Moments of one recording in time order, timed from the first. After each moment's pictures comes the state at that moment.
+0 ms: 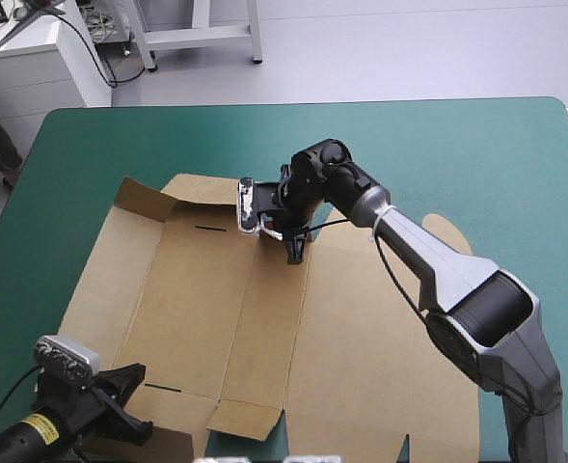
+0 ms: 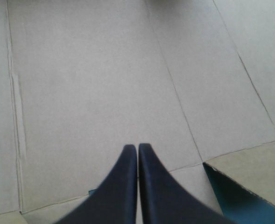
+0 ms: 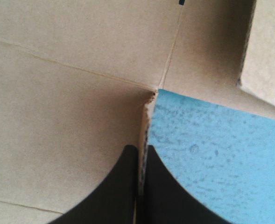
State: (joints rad) left arm -0.31 0.30 -0.45 -0.26 0.87 0.16; right arm 0.64 2.06 -1.97 0.13 1.12 -1.06
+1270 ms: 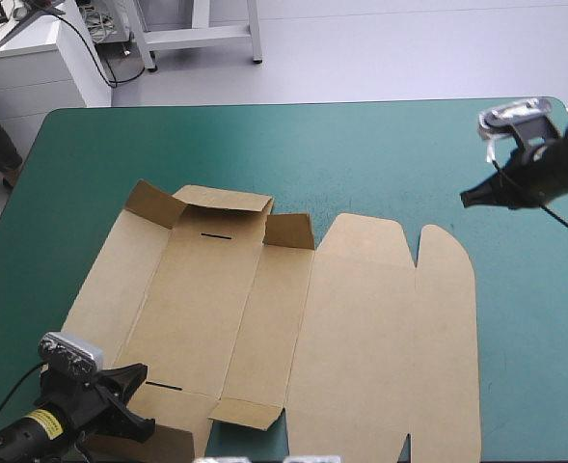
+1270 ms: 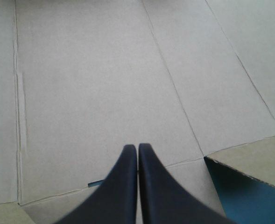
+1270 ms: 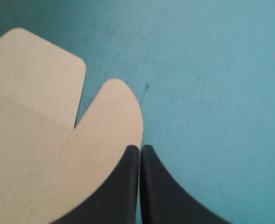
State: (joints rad) left arm -0.31 0.33 -0.45 -0.26 0.87 0.16; right arm -0.04 1.42 -1.58 0.08 1.25 -0.31
